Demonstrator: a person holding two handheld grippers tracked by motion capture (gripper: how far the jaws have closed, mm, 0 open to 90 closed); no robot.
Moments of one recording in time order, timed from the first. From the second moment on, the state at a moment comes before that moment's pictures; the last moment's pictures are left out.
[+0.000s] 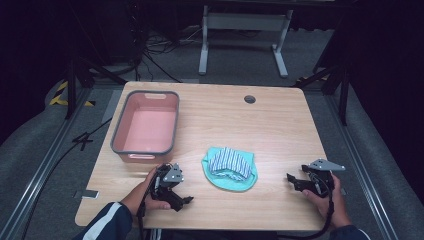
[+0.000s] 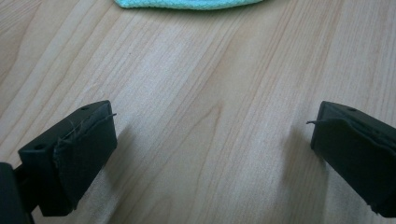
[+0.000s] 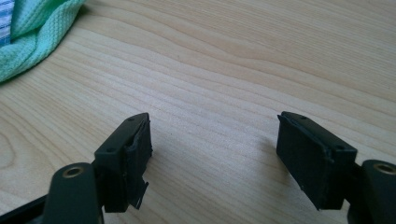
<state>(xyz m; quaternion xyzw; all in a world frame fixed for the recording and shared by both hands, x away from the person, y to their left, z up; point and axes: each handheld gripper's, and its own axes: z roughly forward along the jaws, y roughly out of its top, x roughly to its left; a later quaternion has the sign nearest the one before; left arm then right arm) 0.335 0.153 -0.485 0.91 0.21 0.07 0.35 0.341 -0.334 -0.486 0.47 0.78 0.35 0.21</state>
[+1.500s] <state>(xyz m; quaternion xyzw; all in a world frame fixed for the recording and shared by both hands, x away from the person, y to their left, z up) 0.385 0.080 -0.445 0.90 0.25 0.15 0.33 0.365 -0.227 -0.454 0.38 0.83 0.38 0.16</state>
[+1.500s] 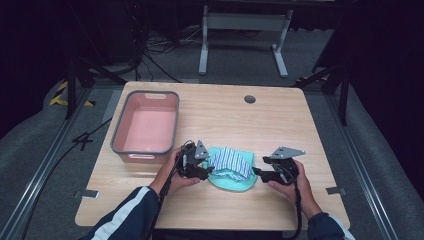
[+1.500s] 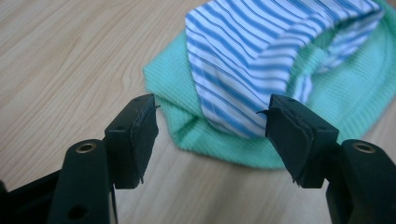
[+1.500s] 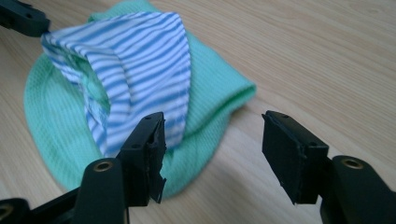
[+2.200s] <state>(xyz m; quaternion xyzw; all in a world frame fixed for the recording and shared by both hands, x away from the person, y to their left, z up) 0.397 0.068 -0.466 0.90 0.26 0.12 0.31 0.387 -0.198 -0.475 0.41 0.84 0.33 0.15</state>
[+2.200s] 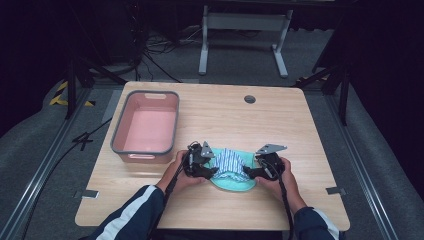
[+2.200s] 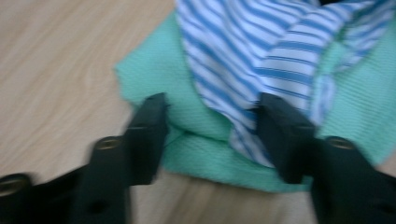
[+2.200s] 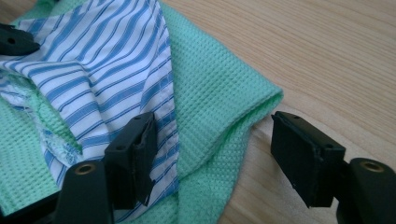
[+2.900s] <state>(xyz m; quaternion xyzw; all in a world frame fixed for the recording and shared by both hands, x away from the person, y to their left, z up) 0.400 0.072 -0.472 0.90 0.26 0.06 0.34 0.381 -0.186 -0.470 0.38 0.85 0.33 0.12</state>
